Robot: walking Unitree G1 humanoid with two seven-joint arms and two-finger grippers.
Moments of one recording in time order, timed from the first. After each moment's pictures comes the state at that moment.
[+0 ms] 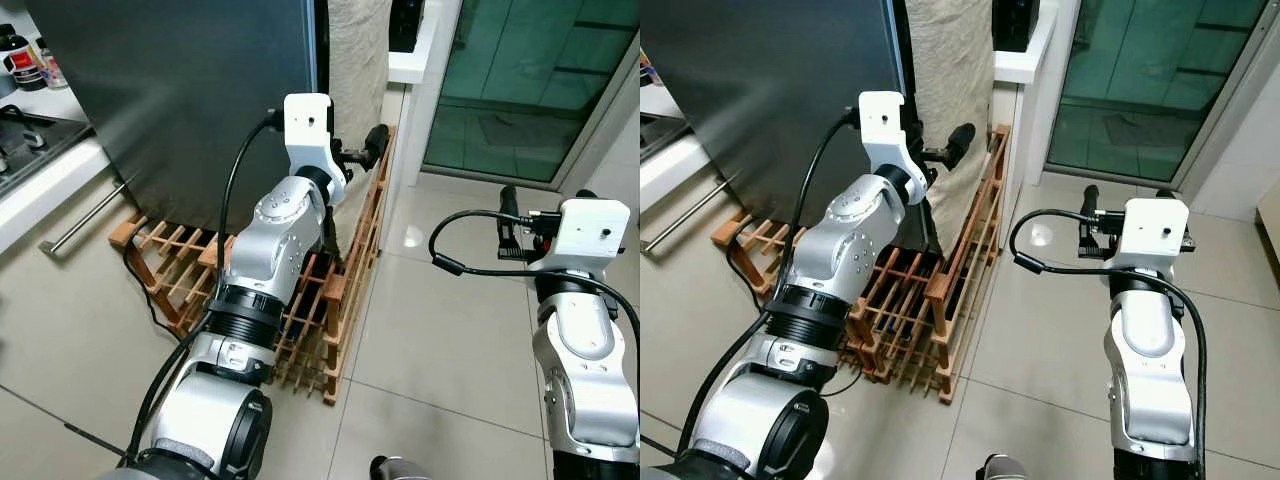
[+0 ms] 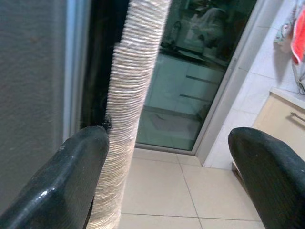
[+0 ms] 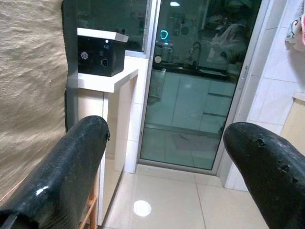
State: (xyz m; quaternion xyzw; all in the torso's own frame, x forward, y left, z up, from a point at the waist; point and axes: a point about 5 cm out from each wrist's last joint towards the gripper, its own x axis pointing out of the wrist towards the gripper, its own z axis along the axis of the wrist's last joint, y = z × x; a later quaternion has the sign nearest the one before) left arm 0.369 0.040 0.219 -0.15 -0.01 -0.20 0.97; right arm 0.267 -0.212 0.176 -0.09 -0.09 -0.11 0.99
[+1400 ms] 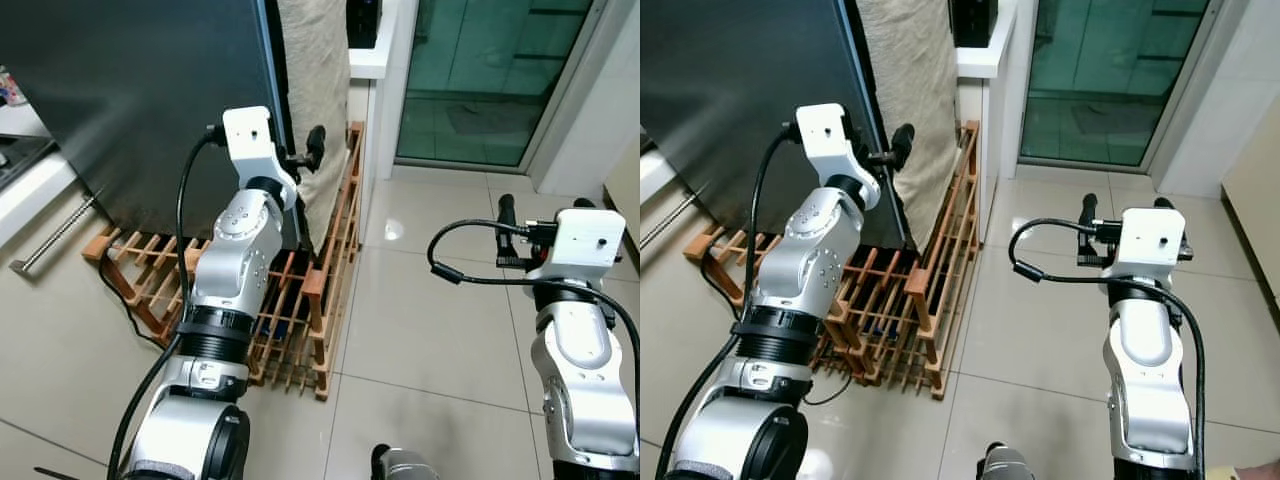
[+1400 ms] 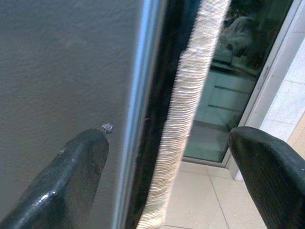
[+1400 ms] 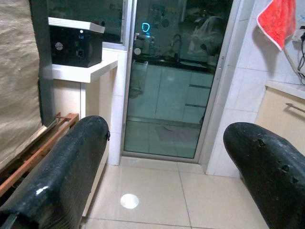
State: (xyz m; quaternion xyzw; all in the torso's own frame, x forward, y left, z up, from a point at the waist) left arm 0.364 0.090 0.206 -0.13 -0.04 -0.10 0.99; right arm 0.262 -0.212 0.168 -0.10 -0.08 -0.11 0.99
